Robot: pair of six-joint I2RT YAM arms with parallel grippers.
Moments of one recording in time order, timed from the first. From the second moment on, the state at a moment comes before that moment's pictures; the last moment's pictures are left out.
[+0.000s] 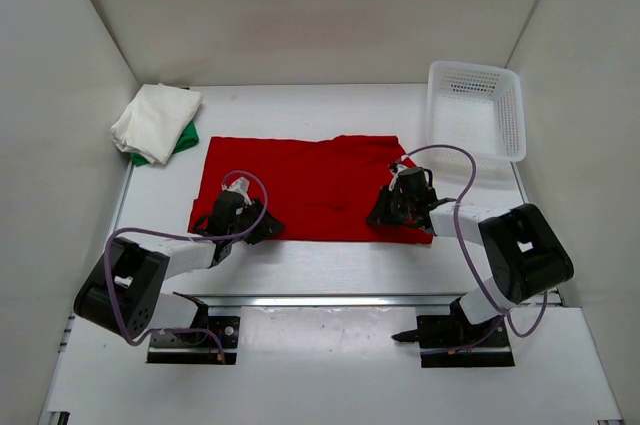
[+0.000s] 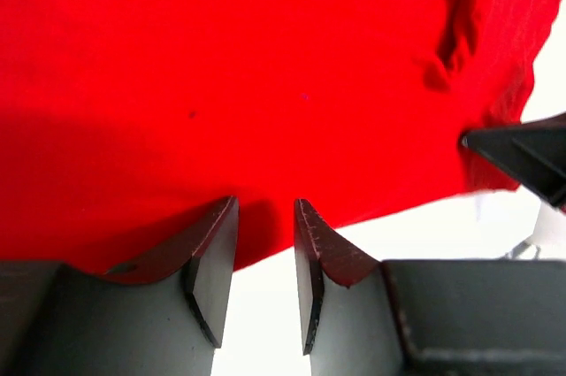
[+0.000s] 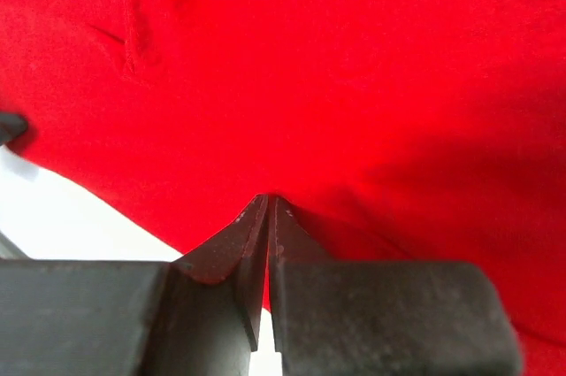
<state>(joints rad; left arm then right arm) -0.40 1.35 0.34 0.31 0.21 -0.82 0.39 1.53 0.61 0.11 -0.33 0.54</state>
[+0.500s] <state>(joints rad) -0.34 1.06 0.16 0.20 0.32 -0.85 0.52 1.40 0.54 0.00 -0.33 0.52</state>
